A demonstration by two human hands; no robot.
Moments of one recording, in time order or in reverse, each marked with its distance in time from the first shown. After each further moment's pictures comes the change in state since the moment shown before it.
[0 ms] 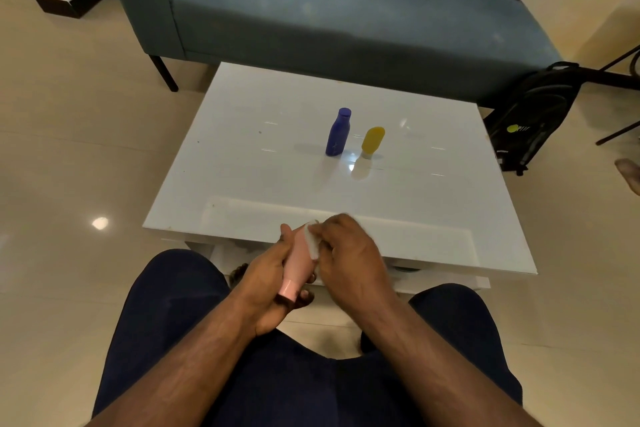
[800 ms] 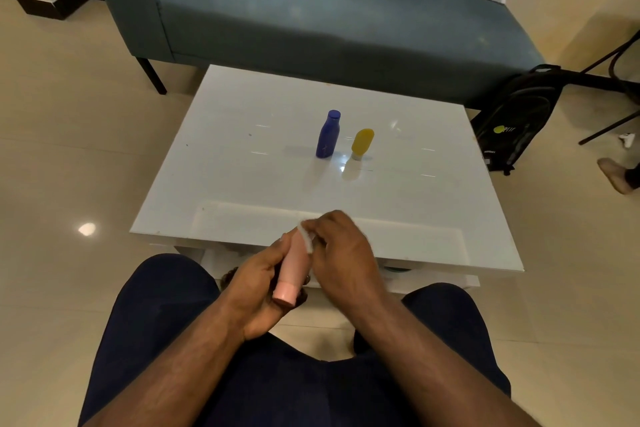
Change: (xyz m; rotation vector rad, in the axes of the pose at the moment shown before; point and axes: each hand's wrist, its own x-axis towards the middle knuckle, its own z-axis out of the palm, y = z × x) left_hand 0.003 -0.003 -0.003 -0.073 -0.015 -0.021; right_hand 0.005 0.002 -0.001 0.032 0.037 0.040
